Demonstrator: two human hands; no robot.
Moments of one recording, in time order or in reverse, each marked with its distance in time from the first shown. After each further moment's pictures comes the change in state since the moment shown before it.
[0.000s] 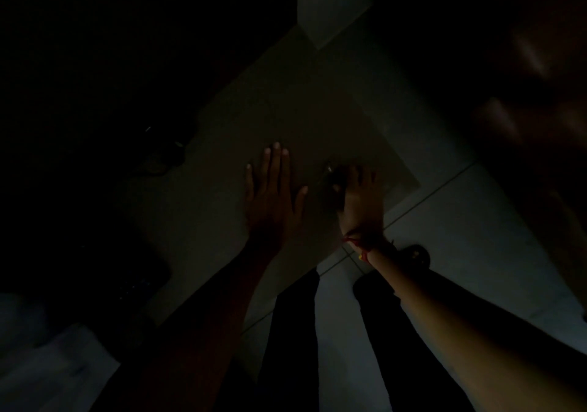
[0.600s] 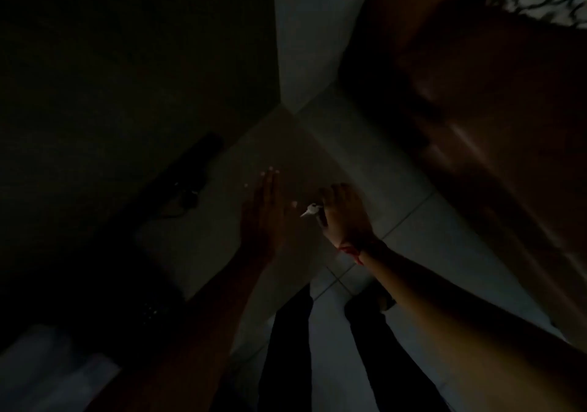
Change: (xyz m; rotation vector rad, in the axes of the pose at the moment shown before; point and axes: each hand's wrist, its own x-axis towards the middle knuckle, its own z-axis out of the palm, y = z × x) left_hand 0.052 0.060 -0.259 -0.145 0.057 0.140; right_hand -0.009 -0.057 -0.247 -0.239 0.072 -0.216
